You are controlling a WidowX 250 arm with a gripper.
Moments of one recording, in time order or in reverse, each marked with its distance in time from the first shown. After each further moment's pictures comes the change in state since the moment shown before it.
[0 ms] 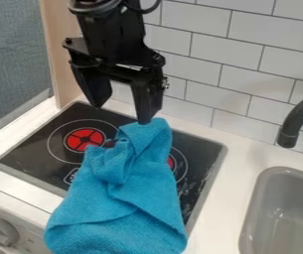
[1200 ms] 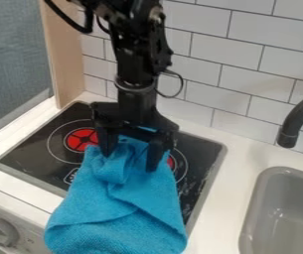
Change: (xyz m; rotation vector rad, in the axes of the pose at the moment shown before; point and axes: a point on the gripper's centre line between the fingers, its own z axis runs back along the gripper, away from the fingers) arm 0.003 0.016 -0.102 0.144 0.206 0.173
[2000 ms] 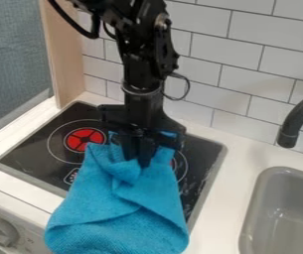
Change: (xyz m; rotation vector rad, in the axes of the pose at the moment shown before) arm 0.004 -0.008 0.005 -0.029 -0.048 -0.010
